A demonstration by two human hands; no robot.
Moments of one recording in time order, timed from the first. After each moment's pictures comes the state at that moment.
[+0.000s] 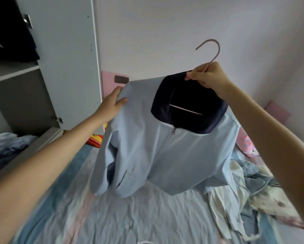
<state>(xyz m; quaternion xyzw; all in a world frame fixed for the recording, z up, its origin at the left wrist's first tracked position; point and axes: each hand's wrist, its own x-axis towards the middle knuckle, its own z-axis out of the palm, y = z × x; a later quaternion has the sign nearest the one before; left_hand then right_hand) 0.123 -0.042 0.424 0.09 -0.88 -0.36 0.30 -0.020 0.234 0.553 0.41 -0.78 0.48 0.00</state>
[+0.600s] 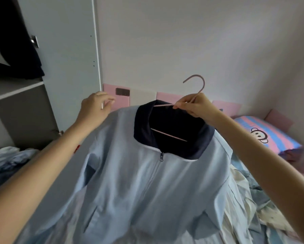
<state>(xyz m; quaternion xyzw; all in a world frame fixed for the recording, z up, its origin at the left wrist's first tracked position) 0.160 -0.061 0.462 0.11 -0.90 -0.19 0.39 -0.004 0.226 0.517 0.43 -0.77 0.48 -0.07</state>
